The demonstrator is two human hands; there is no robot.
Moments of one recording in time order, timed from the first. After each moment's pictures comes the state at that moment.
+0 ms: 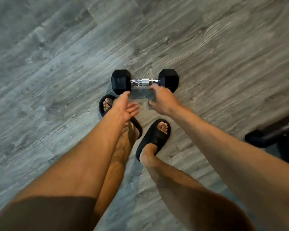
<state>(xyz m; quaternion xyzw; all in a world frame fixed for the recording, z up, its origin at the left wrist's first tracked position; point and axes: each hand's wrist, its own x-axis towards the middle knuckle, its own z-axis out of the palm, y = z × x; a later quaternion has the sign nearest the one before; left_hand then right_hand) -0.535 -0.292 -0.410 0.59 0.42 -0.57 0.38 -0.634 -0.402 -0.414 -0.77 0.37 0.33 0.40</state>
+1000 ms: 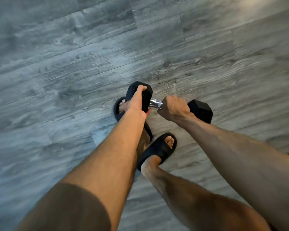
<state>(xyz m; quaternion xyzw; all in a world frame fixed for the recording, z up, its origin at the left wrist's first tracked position) -0.486 -0.266 -0.452 0.56 0.55 -0.42 0.46 -0.567 -0.378 -0.447 -0.86 0.24 0.42 0.19</state>
